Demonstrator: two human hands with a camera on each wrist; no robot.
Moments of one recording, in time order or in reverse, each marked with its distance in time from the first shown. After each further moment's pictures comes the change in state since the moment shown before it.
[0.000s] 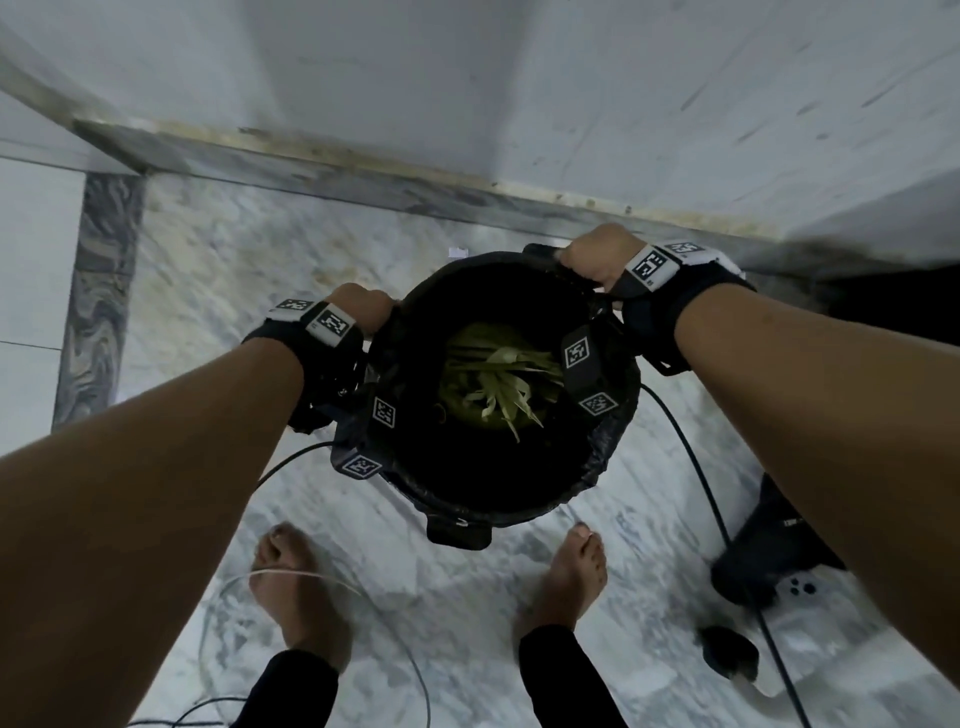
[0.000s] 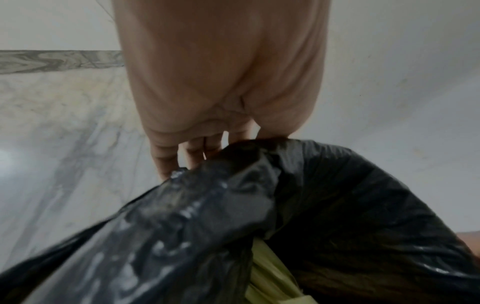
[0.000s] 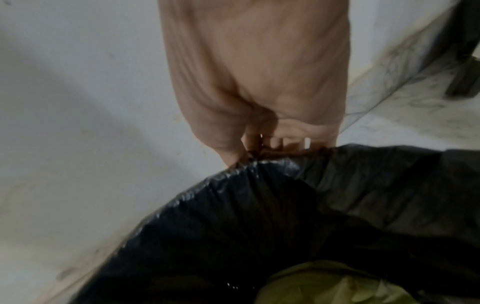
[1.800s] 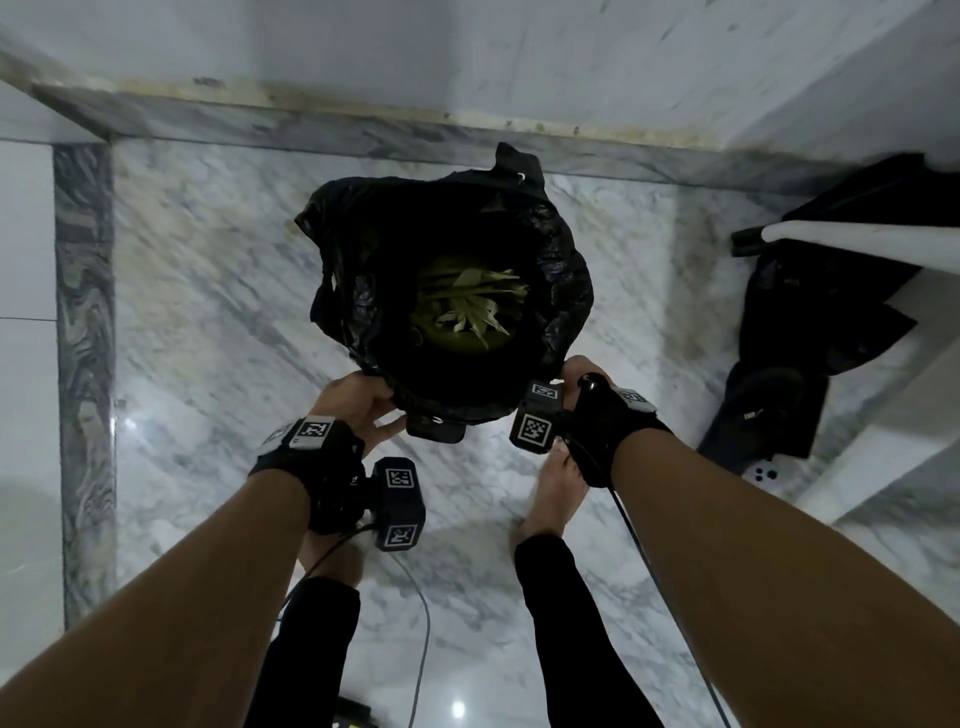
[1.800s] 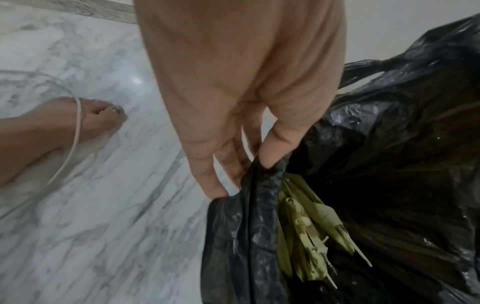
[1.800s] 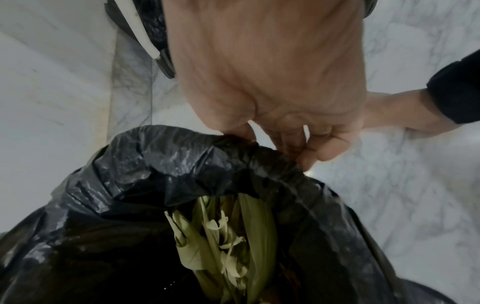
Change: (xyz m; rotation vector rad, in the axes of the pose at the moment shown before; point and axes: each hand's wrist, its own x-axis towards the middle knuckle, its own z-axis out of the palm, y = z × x) left_hand -0.109 -0.093 0.096 -1.113 -0.239 -0.319; right_hand -0.122 0.161 0.108 0.783 -0.029 0.426
